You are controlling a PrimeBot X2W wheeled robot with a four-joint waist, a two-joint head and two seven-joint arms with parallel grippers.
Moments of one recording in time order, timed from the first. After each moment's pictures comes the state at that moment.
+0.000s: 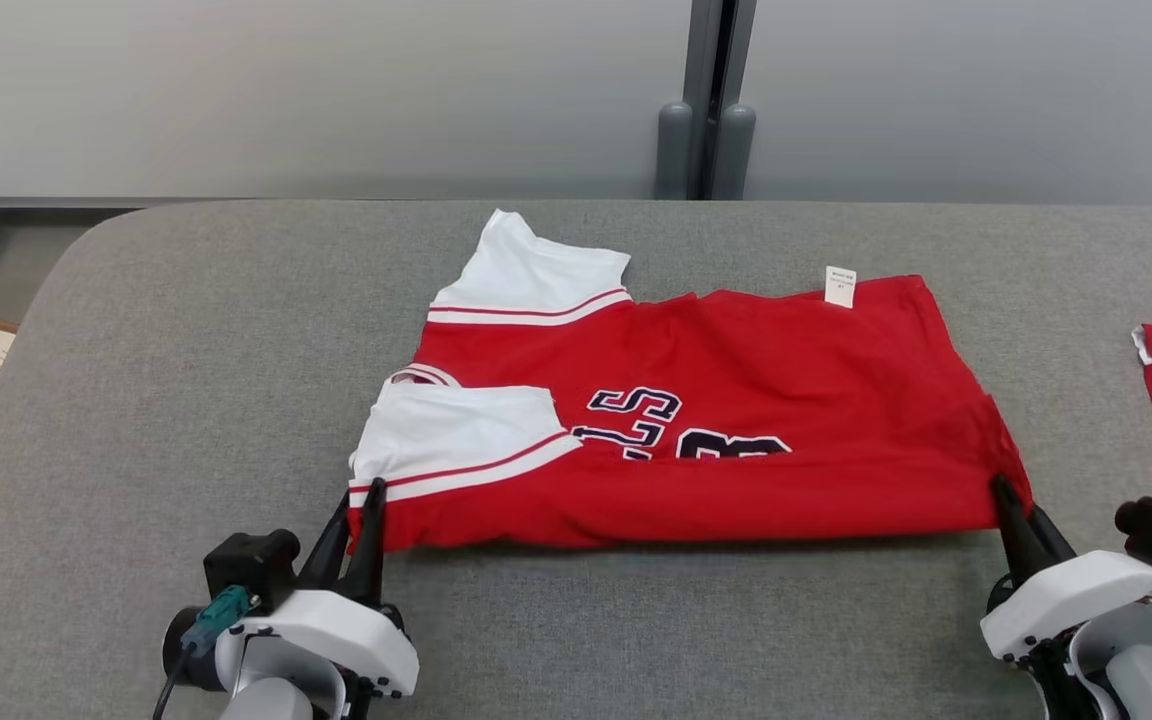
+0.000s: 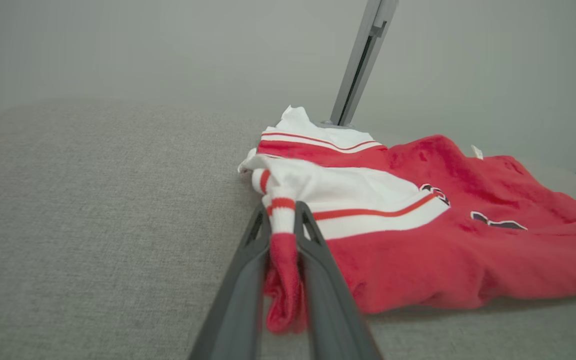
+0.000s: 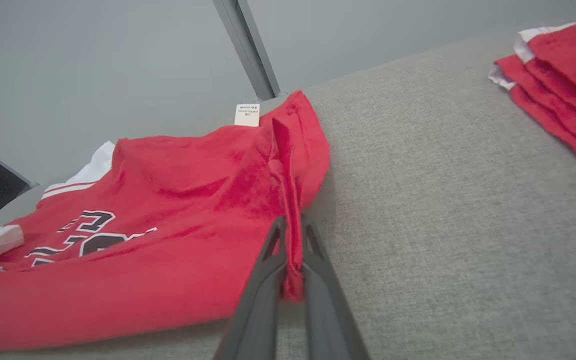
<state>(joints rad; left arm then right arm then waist) -0.21 0.05 -0.21 0.57 -0.36 -0.06 -0.26 -0.30 -0.30 0.32 0.71 0.73 0.13 -0.18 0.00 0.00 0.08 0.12</state>
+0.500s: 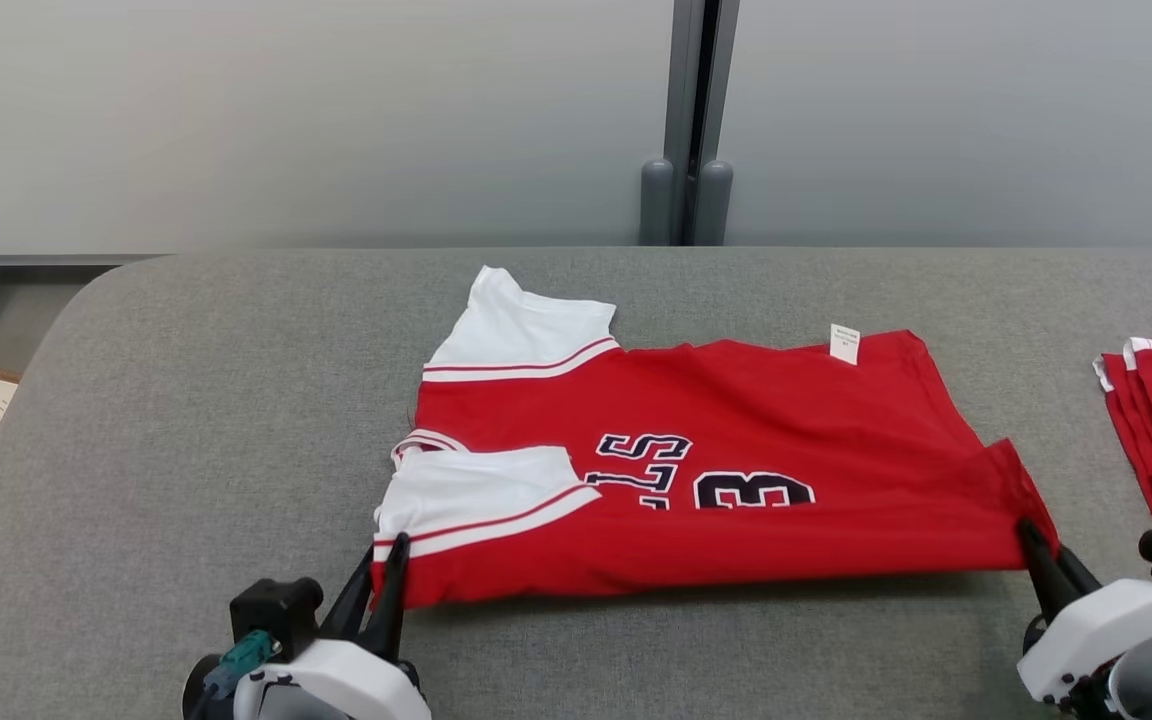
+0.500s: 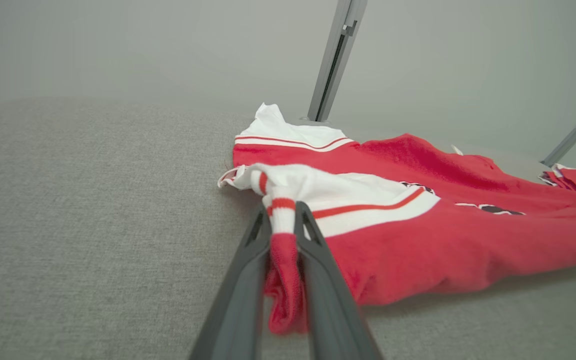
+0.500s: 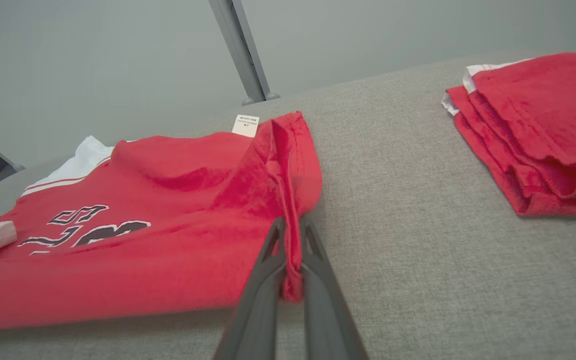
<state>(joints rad) -0.16 0.05 -0.24 0.55 -0.37 -0.07 -0.25 -0.23 -0.36 0.29 0.63 0.69 0.13 -0.09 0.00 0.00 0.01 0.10</state>
